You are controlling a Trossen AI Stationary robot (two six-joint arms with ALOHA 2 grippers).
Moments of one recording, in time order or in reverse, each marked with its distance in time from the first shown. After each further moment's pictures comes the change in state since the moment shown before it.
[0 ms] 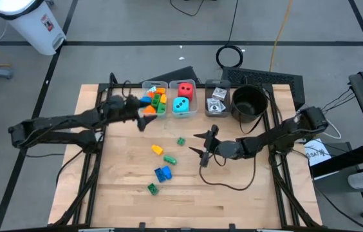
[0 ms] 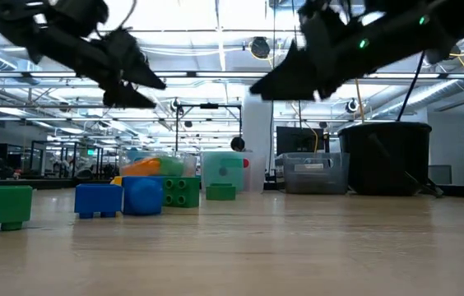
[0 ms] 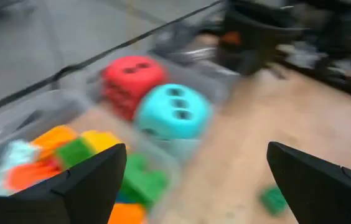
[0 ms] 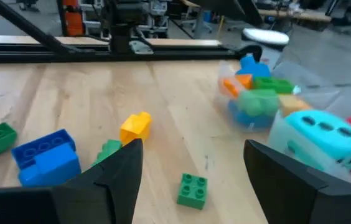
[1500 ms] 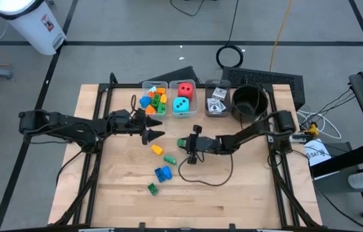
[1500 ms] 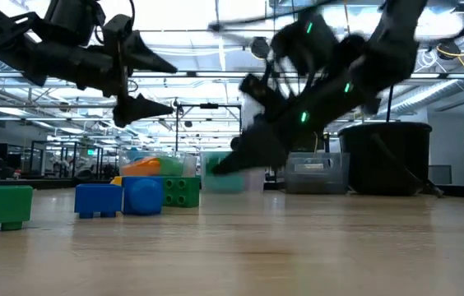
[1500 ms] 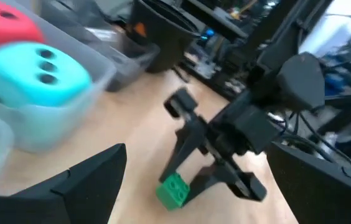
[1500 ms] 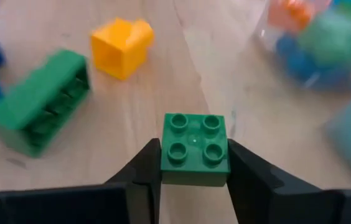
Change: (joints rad) left arm -0.267 0.126 -0.192 0.503 0.053 -0.334; right arm -0.186 0.451 0.196 0.052 -0.266 -0.125
